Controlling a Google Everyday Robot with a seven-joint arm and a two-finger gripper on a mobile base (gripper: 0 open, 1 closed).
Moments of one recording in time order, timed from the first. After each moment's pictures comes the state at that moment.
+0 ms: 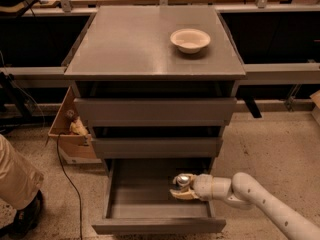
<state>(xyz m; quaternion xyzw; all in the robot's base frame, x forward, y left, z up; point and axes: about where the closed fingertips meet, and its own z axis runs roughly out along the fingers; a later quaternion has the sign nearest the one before) 0.546 -0.074 0.414 -0.48 0.64 0.36 0.48</state>
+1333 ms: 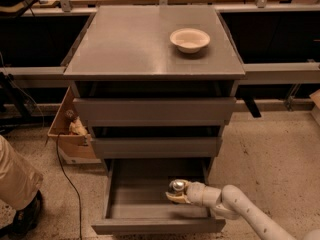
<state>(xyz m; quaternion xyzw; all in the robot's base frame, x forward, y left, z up) 0.574 -0.067 0.319 -0.44 0.65 0.34 0.52</state>
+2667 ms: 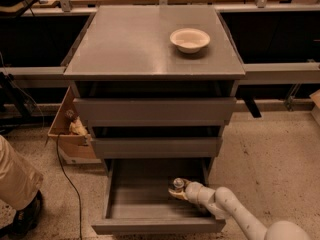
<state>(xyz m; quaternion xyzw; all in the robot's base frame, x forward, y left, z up) 0.642 -0.089 0.210 -0.41 0.71 0.25 0.52</state>
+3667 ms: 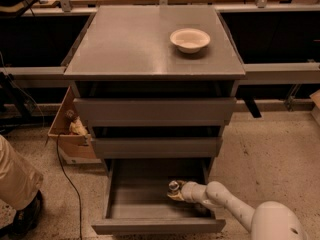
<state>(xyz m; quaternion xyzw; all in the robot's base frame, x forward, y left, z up) 0.643 -0.081 0.173 -0.49 0.73 0.19 0.43</state>
